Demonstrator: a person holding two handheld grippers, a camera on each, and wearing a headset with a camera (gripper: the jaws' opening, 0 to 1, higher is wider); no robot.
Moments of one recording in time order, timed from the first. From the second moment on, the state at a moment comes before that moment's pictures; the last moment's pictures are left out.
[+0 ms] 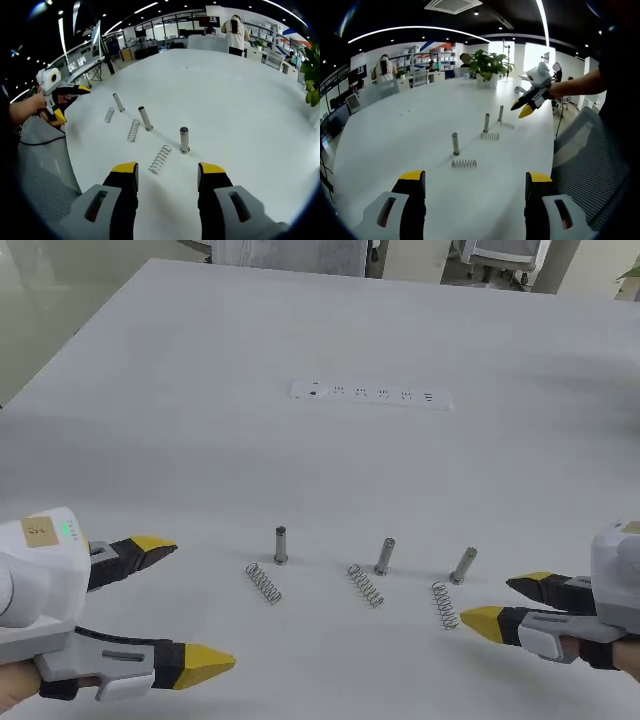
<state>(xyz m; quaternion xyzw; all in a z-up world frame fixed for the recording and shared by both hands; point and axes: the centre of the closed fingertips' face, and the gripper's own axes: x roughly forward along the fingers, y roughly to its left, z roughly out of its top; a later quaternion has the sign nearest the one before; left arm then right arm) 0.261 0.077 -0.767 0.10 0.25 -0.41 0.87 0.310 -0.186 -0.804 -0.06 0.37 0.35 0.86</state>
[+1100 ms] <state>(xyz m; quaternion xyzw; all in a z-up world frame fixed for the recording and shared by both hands) 0.260 0.083 -0.769 0.10 0.25 -0.40 0.88 0.311 -0.156 -0.832 -0.10 0.43 0.32 0.84</state>
